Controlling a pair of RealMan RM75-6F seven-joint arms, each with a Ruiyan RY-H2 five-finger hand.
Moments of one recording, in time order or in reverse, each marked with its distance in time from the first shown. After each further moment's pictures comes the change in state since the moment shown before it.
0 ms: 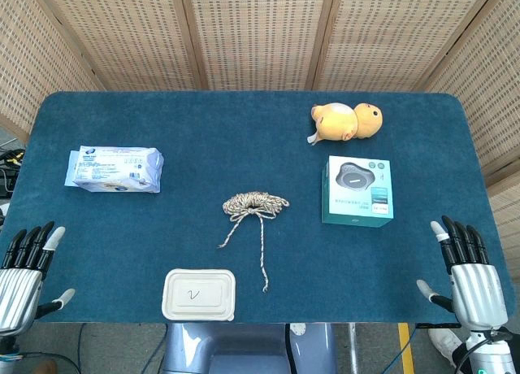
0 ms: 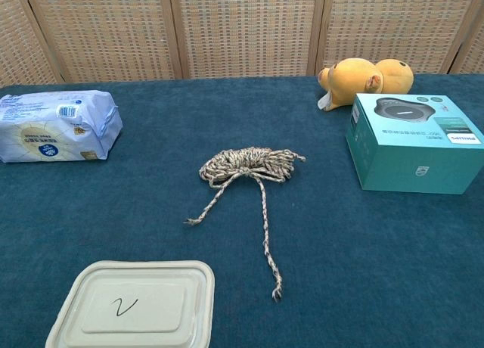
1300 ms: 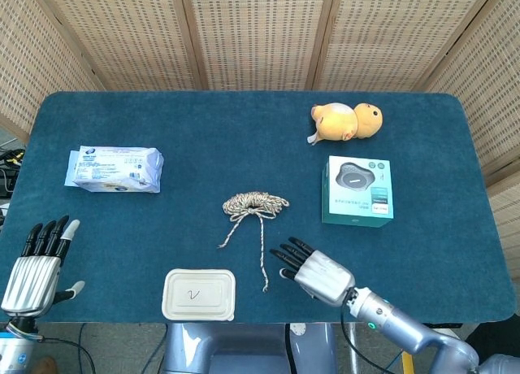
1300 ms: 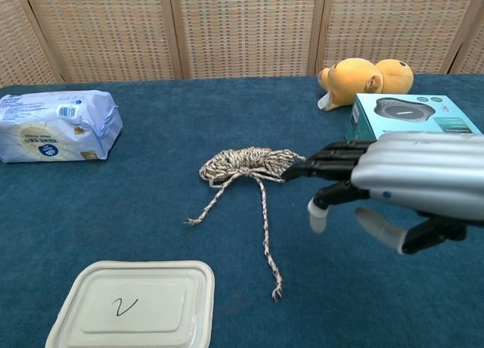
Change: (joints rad) left arm -0.071 -0.061 -0.046 -0.014 -0.174 -0.131 0.138; right arm 0.572 -0.147 0.021 0.039 -0.141 -0.800 -0.091
